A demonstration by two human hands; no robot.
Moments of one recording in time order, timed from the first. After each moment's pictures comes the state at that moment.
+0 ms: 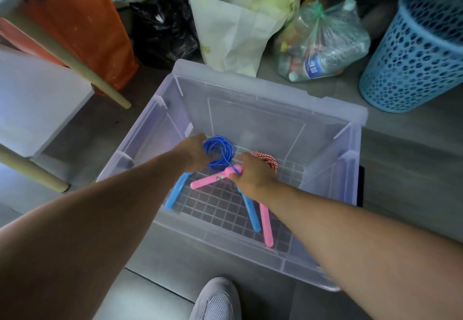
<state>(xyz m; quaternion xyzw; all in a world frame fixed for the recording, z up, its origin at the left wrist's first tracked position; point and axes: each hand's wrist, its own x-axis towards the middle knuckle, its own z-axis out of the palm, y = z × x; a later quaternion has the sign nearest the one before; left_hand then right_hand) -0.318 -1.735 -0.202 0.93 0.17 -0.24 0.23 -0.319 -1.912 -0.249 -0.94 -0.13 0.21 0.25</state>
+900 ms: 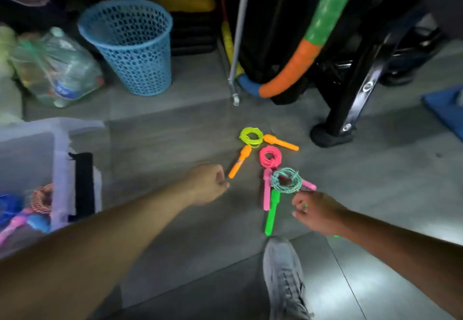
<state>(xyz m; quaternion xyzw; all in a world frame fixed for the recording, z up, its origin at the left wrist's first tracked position) -0.451 -2.254 -0.121 0.89 -0.26 -0.32 0.19 -0.627 -2.504 -0.128 -0.93 0.20 0.26 0.18</state>
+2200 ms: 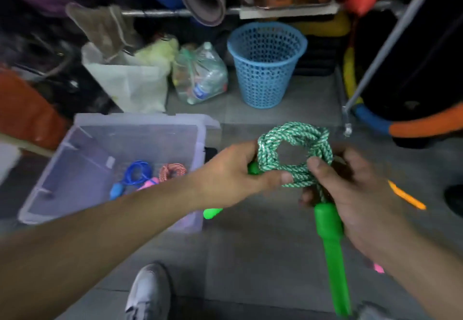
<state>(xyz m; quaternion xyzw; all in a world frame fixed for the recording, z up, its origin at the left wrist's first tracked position) -0.435 -2.075 0.022 0.80 -0.25 -0.22 0.51 -0.502 -2.269 0.020 -0.70 0.12 0.00 0.71</state>
